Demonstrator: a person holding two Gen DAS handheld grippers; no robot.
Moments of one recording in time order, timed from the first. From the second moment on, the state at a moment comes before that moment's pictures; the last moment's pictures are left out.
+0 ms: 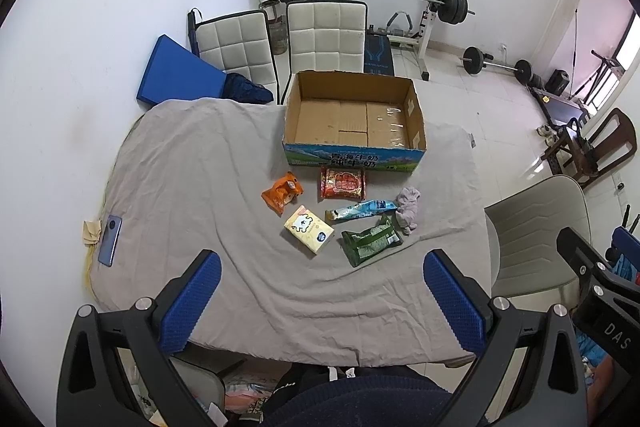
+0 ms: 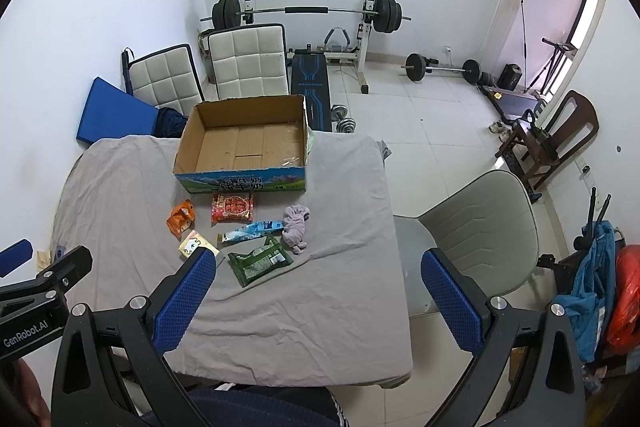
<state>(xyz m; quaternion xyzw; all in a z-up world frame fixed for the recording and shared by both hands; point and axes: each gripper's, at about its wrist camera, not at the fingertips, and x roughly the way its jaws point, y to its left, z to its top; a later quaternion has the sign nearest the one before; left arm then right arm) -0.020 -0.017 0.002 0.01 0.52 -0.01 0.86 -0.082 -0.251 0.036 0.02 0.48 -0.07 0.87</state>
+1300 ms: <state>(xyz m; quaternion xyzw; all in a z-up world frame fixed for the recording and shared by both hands) 0.176 0.027 -0.413 -0.08 0.76 0.03 0.64 0.106 -0.215 -0.429 0.28 0.79 -0.07 0.55</state>
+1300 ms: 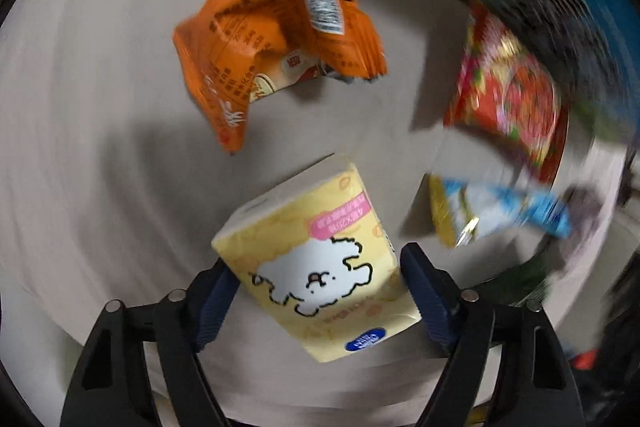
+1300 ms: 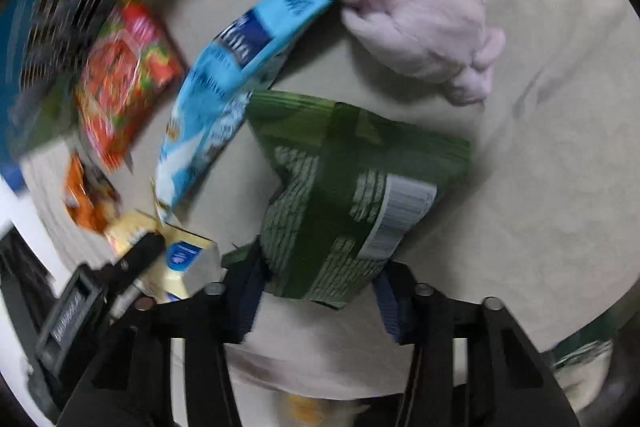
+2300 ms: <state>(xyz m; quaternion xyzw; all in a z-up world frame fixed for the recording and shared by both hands) 0.026 -0.022 -0.291 -0.02 0.67 -0.08 0.73 0.027 -0.193 -0.366 0.10 0.76 -0.03 0.64</state>
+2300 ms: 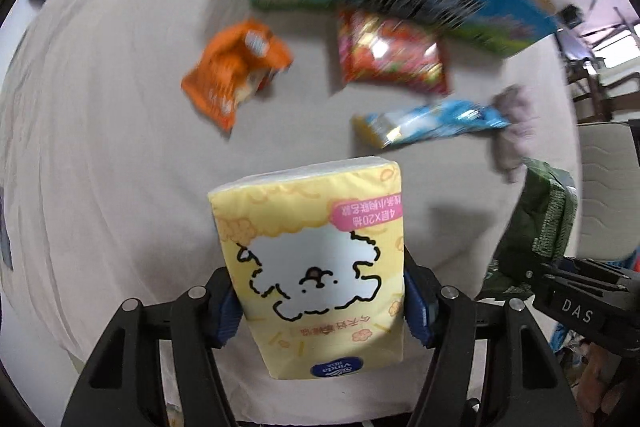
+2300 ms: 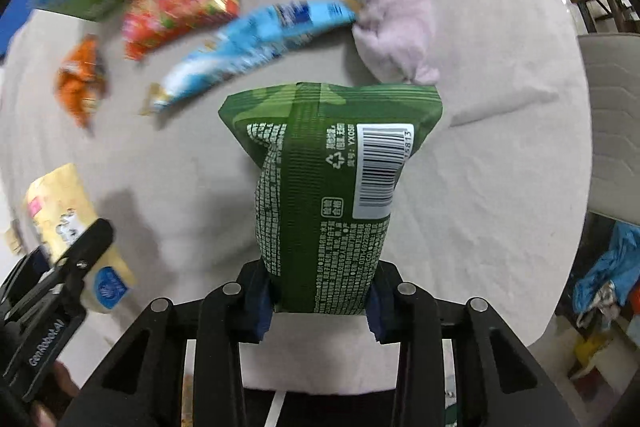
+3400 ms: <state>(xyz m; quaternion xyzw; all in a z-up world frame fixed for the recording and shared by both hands) 0.408 -0.059 -0.251 -0.04 0.64 -0.13 0.76 0.368 -0.220 -0.276 0.08 0.67 0.05 0.74</state>
